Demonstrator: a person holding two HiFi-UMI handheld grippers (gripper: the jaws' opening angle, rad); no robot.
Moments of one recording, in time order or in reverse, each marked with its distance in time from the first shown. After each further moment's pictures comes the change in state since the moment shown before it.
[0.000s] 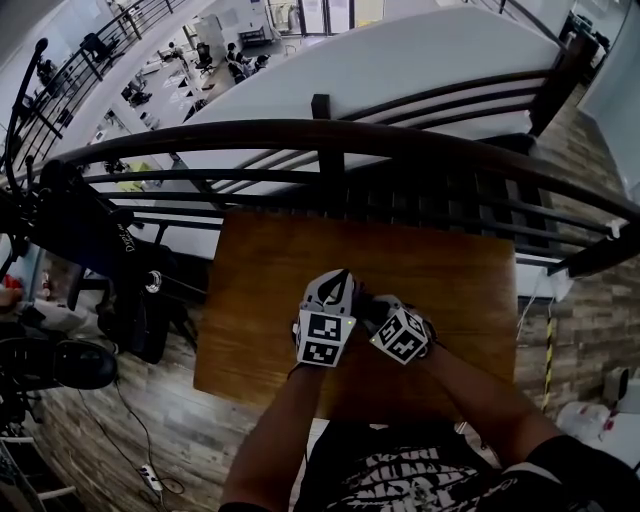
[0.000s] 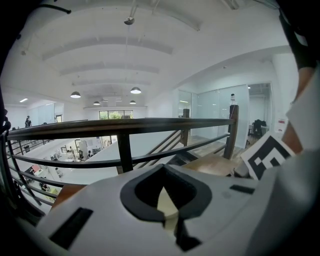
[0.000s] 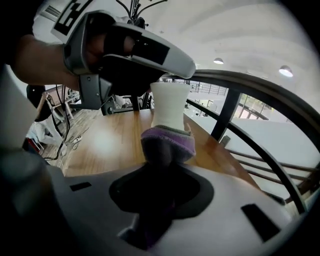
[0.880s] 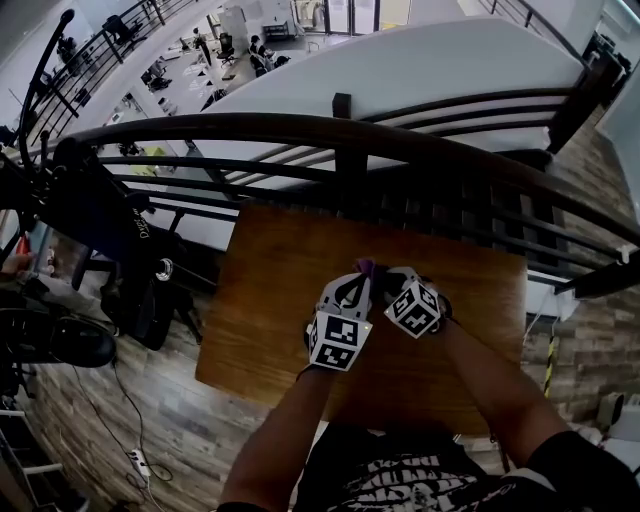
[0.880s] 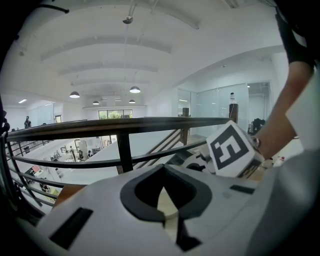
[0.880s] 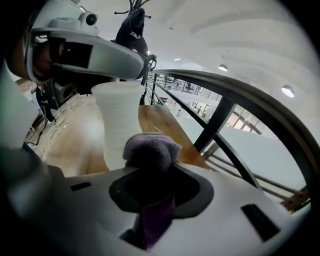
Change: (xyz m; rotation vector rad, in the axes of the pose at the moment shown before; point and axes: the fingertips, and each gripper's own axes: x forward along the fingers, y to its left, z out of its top) left arm 0.005 -0.002 -0.008 0.002 0.005 -0.009; right arm 0.016 -0.078 0.024 -0.123 0.042 -0.103
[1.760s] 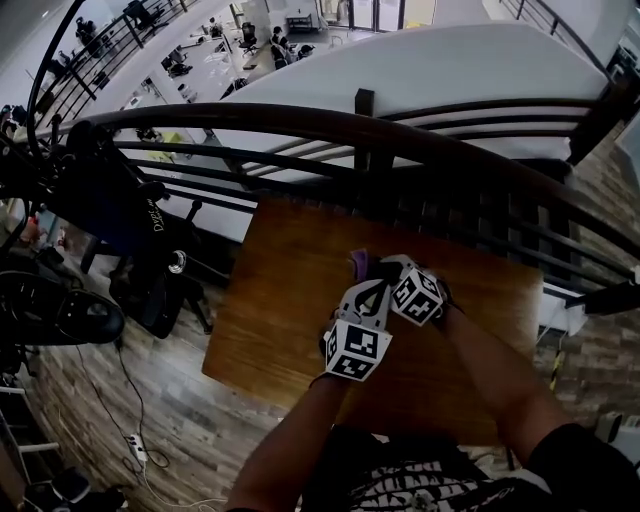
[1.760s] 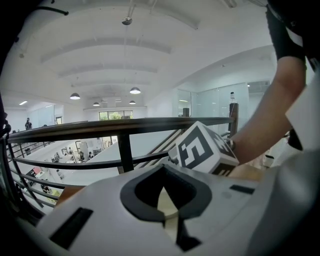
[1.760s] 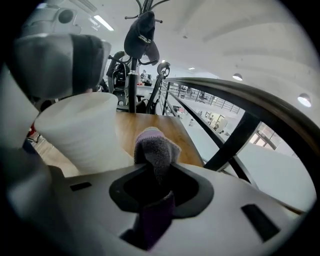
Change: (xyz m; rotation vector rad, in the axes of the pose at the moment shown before) left arm 0.000 0.002 0.005 0.012 -0.011 0.011; right arm 0.040 -0.002 0.060 -0.125 -0.103 0.120
